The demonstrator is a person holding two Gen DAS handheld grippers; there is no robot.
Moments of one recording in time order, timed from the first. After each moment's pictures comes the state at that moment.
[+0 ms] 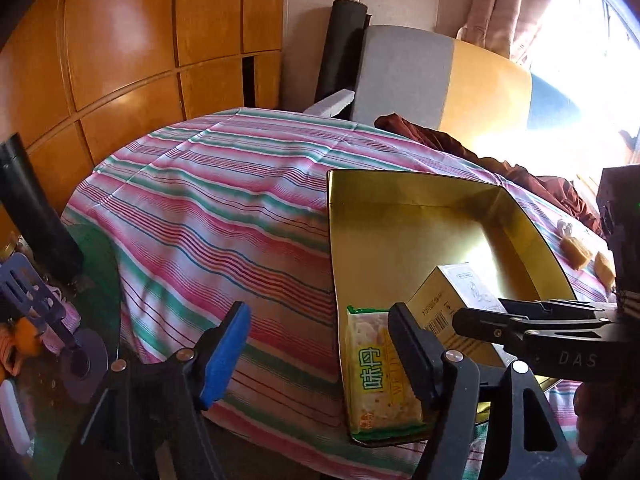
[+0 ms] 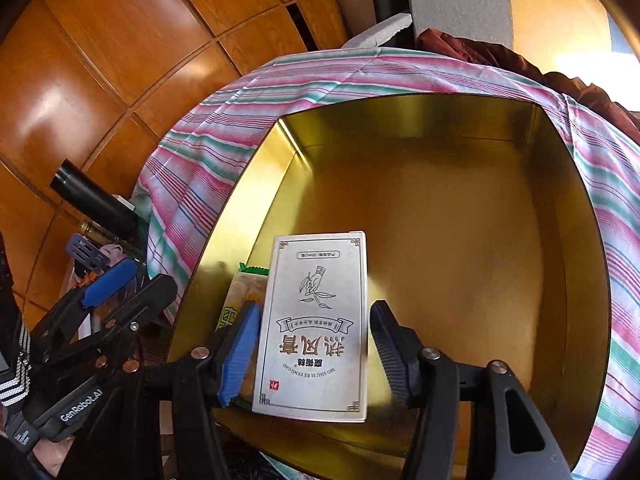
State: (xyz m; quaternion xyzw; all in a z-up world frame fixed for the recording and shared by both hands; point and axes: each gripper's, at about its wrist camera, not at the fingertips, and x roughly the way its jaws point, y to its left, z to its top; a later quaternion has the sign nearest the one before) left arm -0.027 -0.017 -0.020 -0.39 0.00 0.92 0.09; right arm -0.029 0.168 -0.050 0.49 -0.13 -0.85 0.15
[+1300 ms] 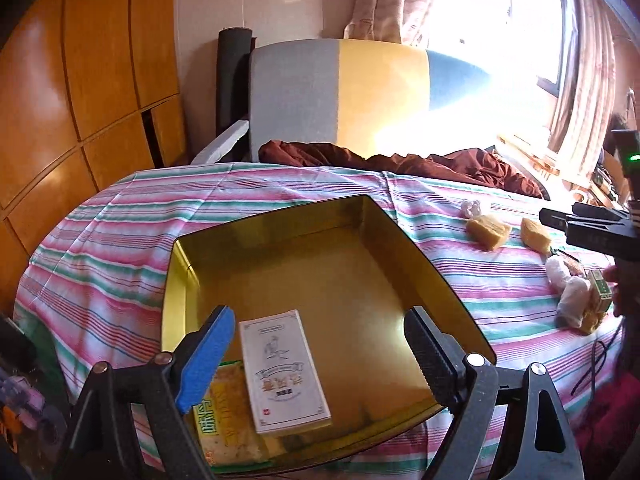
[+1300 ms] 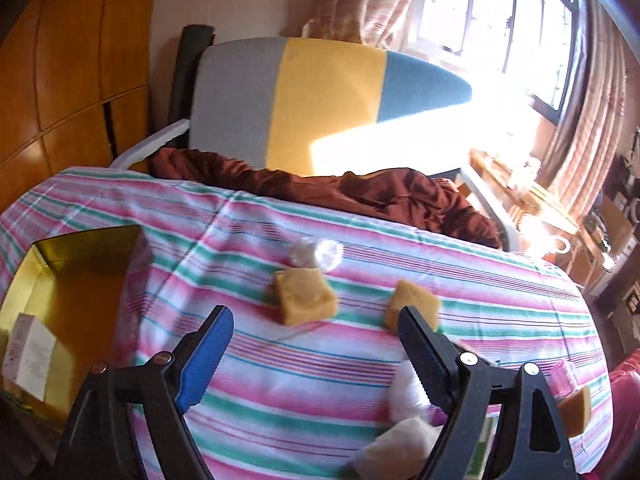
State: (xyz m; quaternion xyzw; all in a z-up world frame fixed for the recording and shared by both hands) left arm 0.002 0.119 0.027 -0.34 0.08 0.91 0.23; right arm 0.064 0.424 0.025 0.36 -0.02 -0.90 -0.24
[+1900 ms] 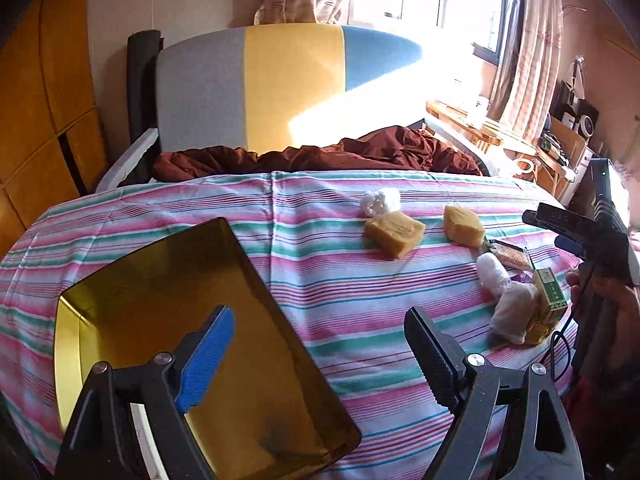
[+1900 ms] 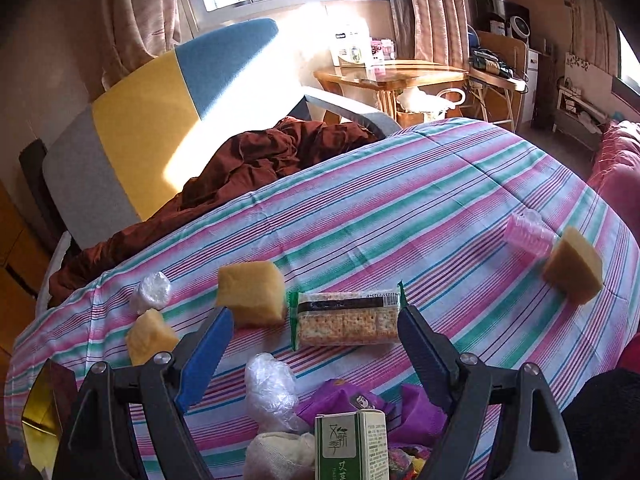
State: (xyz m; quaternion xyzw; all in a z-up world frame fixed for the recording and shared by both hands) left arm 0.002 0.260 0.033 -0.37 0.12 0.86 0.34; right arm 0.147 0.569 -0.007 0.31 -0.28 -0.82 -0.40
